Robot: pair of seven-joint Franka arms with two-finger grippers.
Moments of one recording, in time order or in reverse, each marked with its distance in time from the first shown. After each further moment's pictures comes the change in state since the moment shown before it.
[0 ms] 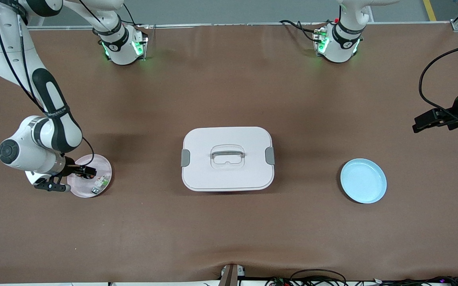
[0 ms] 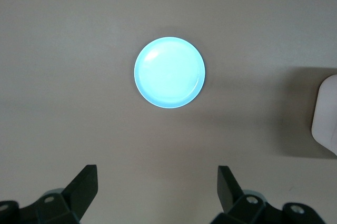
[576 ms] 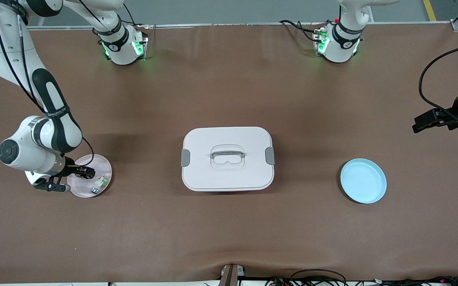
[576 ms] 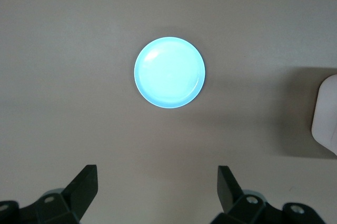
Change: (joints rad) left arm 0.000 0.000 0.000 0.000 0.000 0.000 0.000; right arm 0.000 0.000 0.000 0.001 0.002 0.000 0.000
